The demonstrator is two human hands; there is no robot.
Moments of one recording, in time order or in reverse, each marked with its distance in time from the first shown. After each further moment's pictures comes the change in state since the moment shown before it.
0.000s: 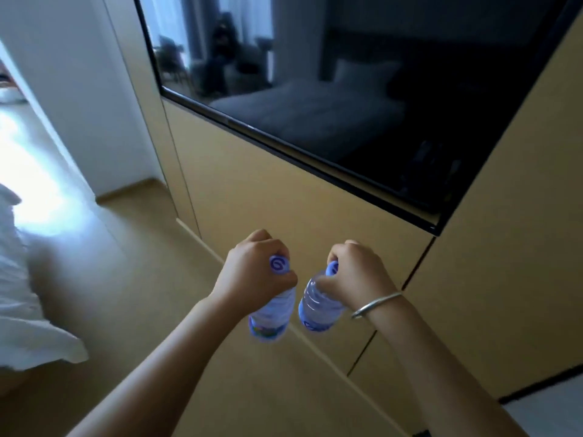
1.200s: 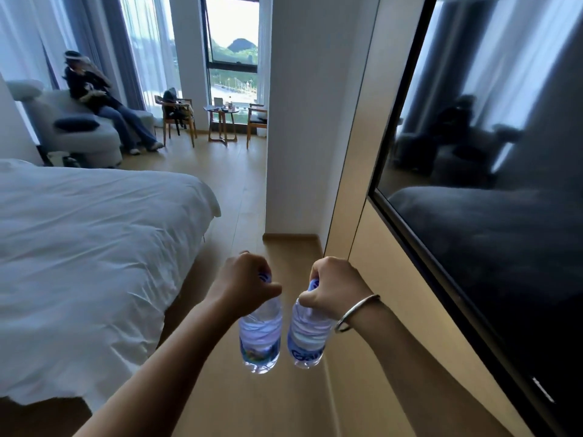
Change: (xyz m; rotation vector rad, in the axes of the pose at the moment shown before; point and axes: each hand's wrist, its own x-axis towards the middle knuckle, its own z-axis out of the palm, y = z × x) left_hand 0.323 -0.362 -0.210 0.334 0.425 -0.616; right_hand 0.507 -0.344 0.179 0.038 -0.382 -0.785
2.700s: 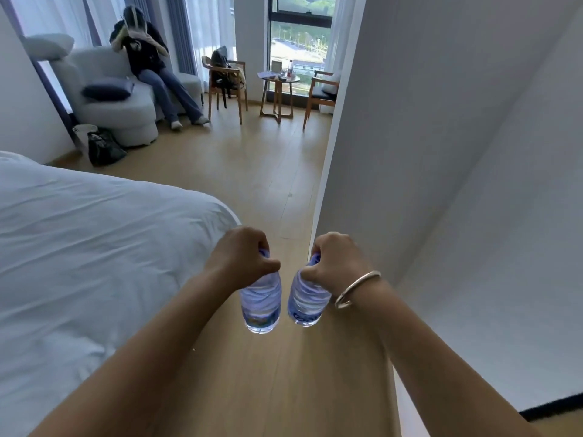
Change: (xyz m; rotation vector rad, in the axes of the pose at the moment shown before) left_hand 0.759 -0.279 0.087 0.078 0.029 -0.193; right_hand 0.857 0.064 0.074 -0.035 -0.120 -0.206
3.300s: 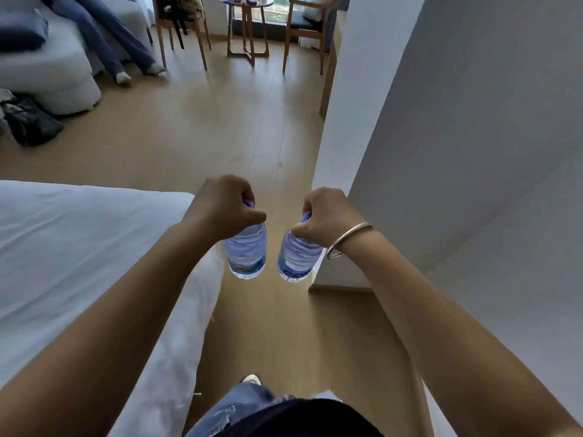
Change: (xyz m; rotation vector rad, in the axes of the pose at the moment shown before) left_hand 0.327 -0.144 0.012 0.001 -0.099 0.028; right_hand 0.337 0.010 0.042 0.027 -0.088 0.097
